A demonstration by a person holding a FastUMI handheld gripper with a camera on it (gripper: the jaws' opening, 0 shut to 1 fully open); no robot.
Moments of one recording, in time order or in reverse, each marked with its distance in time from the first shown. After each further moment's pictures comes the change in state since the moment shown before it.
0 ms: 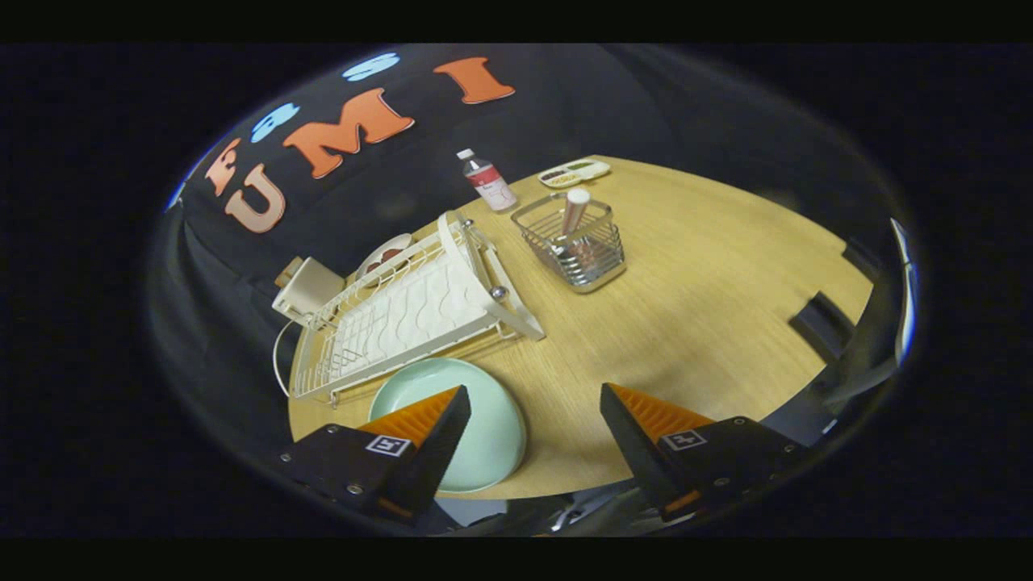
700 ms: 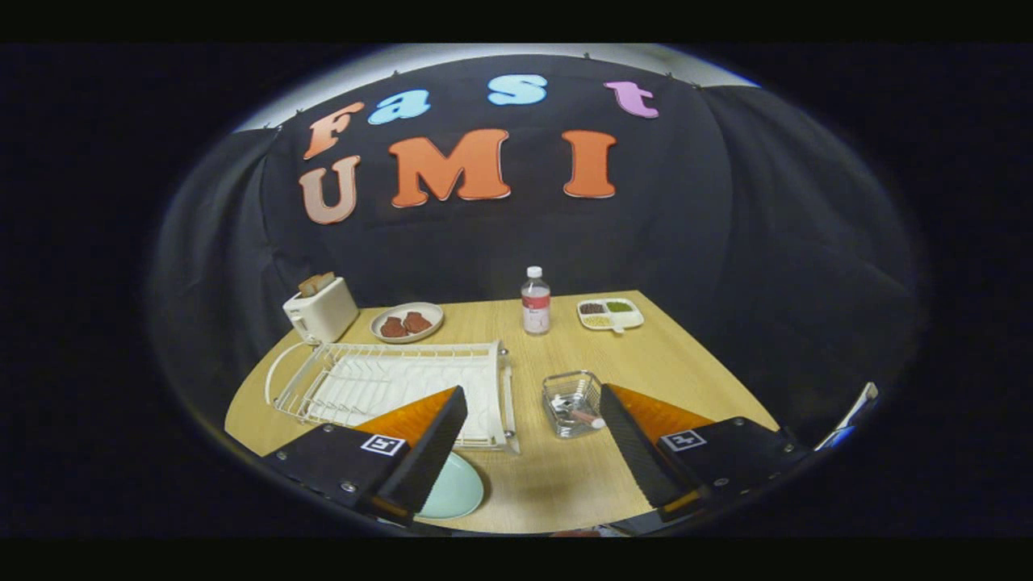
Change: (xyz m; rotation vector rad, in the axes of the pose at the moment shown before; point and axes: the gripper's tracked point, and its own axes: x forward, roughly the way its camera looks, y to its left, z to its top) arm -0.063 0.055 0.170 -0.396 -0.378 -0.003
